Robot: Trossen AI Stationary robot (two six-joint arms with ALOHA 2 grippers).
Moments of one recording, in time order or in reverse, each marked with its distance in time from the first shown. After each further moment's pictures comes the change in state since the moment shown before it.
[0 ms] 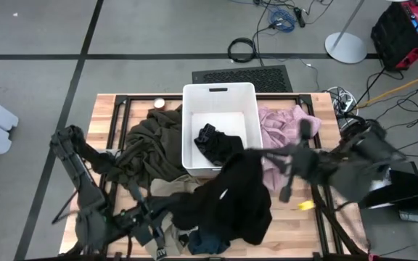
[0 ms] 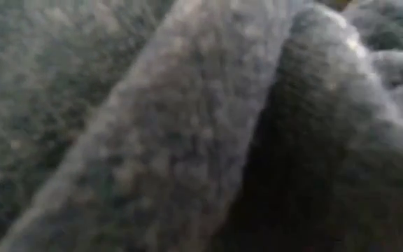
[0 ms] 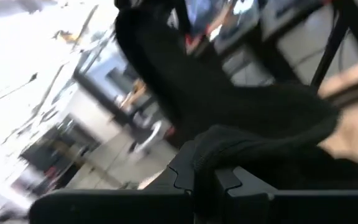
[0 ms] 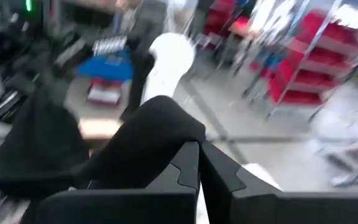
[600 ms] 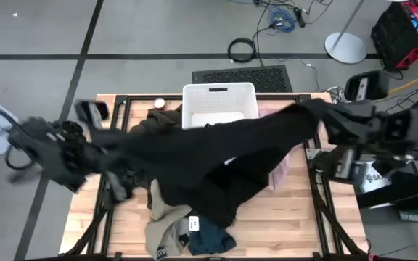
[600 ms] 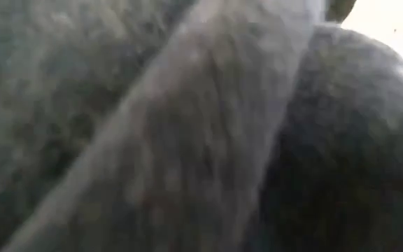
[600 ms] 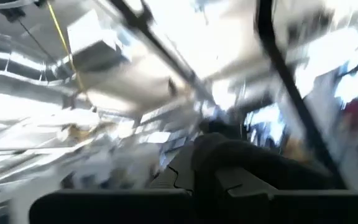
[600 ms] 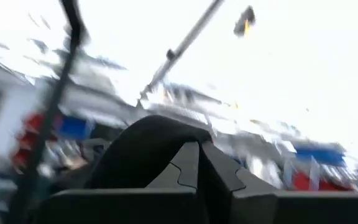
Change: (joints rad) left arm 0.173 -0.005 0.619 0.102 0.640 0.130; right arm 0.045 -0.055 0.000 1.187 -0.342 -1.014
